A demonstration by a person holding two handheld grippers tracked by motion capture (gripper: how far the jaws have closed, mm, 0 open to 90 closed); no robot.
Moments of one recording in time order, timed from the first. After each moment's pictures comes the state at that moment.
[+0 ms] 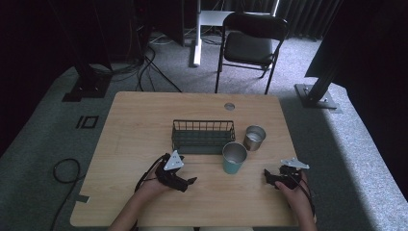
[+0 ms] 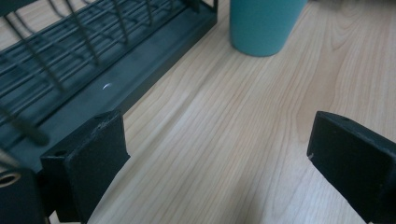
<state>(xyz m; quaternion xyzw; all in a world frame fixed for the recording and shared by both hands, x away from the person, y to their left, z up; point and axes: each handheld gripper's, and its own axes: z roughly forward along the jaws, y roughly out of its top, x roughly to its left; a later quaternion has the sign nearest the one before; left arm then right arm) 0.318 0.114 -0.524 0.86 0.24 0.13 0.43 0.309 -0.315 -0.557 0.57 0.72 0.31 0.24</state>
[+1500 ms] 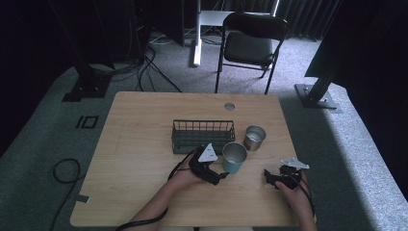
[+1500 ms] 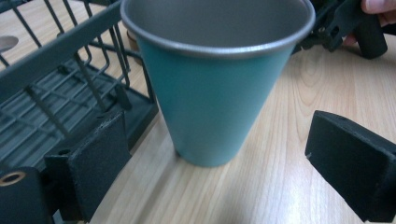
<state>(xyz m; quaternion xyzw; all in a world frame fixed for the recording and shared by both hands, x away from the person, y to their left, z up) 0.345 0.016 -0.515 0.86 0.17 0.11 0.47 0.309 -0.315 -0.557 0.57 0.72 0.31 0.24</state>
